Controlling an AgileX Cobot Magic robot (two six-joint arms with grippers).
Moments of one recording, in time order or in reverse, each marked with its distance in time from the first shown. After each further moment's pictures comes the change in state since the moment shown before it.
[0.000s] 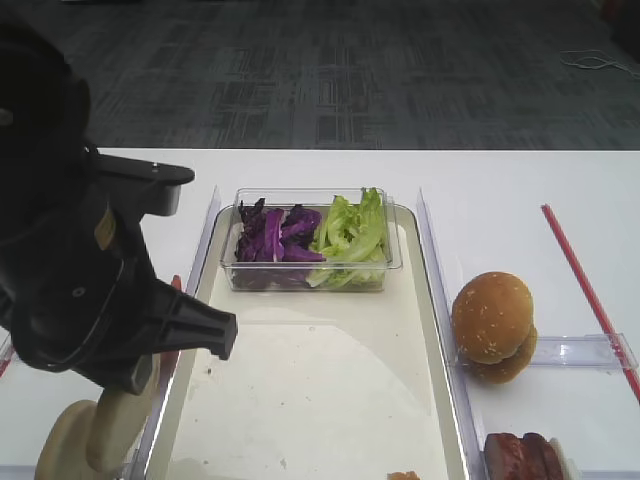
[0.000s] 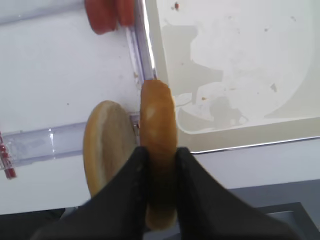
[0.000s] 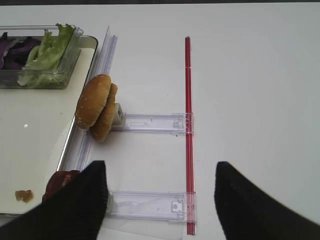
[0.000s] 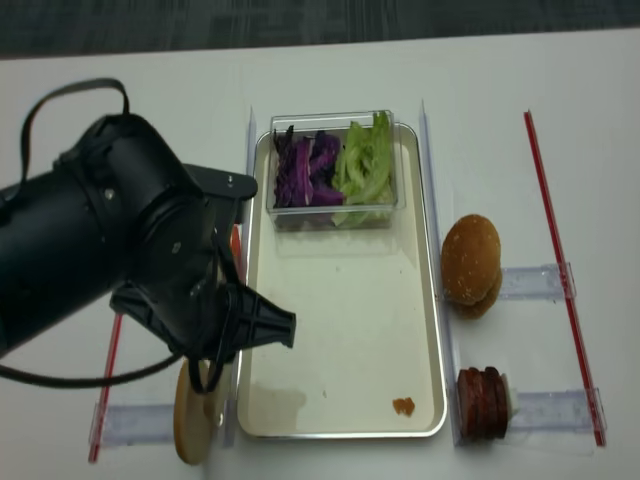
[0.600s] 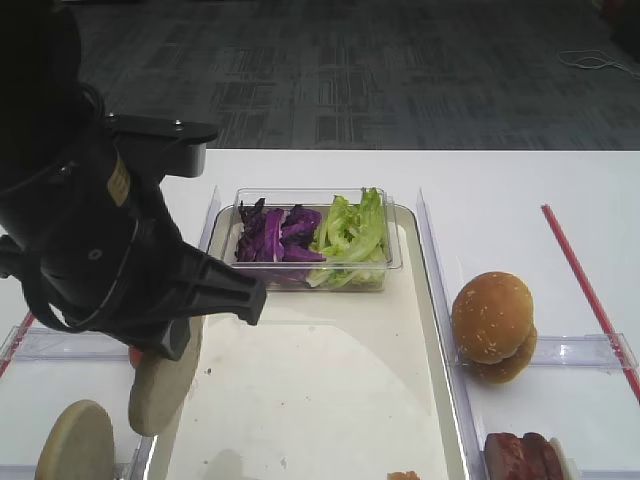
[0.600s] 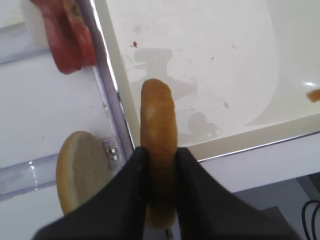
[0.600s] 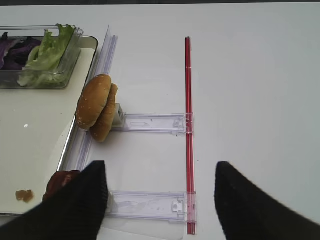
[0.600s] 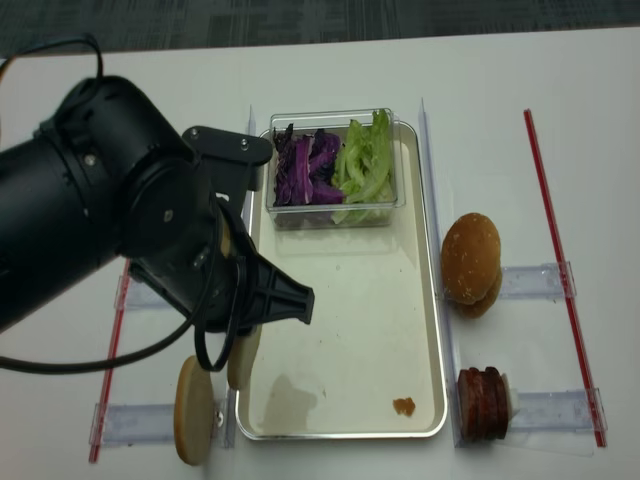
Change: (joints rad) left arm 0.000 -0.008 -0.063 -0.044 -0.044 0.091; right arm 0.000 0.000 0.000 0.000 0.000 0.002
